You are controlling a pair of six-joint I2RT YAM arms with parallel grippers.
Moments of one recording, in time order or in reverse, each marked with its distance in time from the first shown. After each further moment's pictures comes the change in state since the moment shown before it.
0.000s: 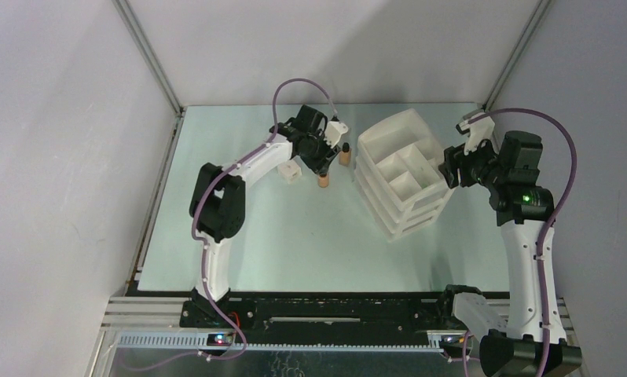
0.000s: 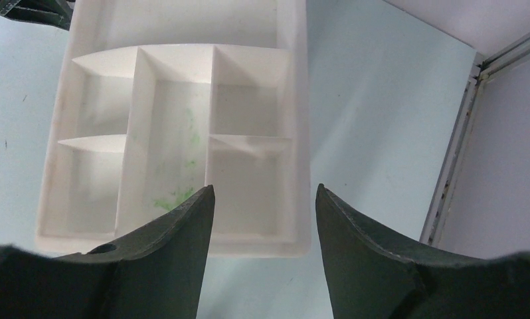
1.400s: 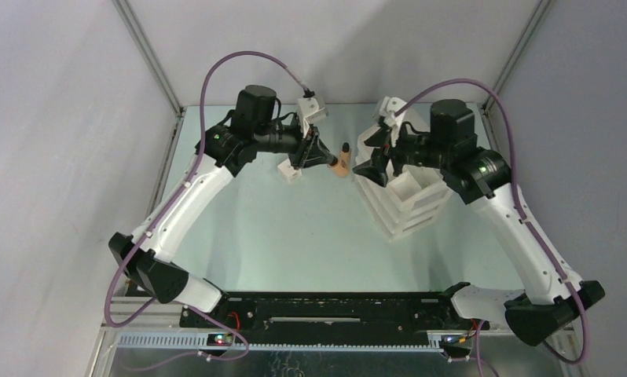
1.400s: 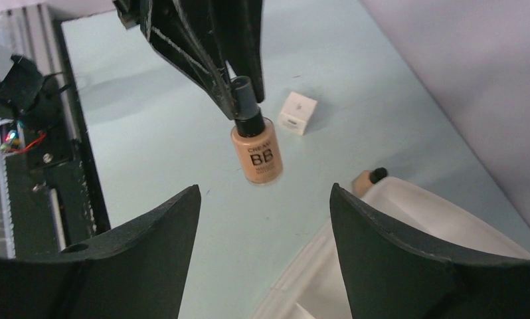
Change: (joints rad) left arm -0.024 -0.597 -0.097 -0.071 0.460 -0.070; right arm 0.566 0.216 0.288 0.090 -0.208 0.071
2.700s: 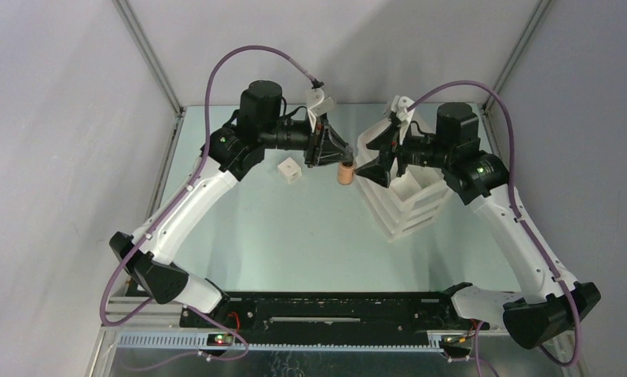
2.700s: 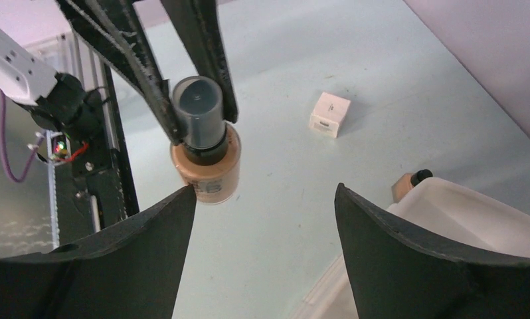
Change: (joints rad) left arm -0.089 0.002 0.052 0.174 0.119 -0.210; right arm -0.050 0.005 -0.103 0.091 -0.116 0.091
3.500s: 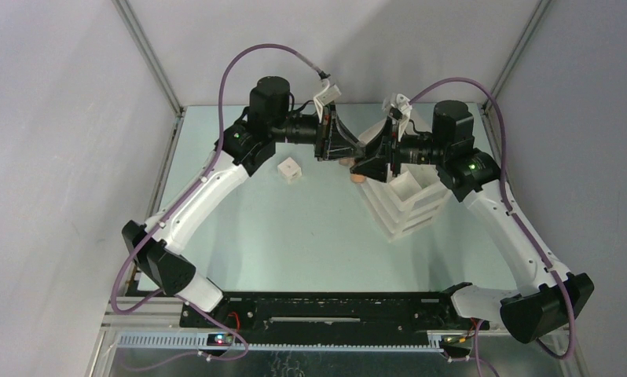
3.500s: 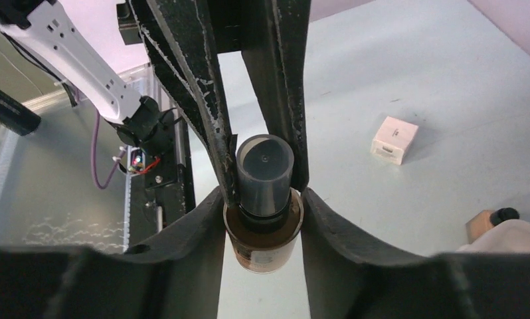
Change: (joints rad) left arm -0.002 0.071 0.000 0.188 0.094 -0.201; right arm -0.032 0.034 -0.044 0.163 -0.214 0.196
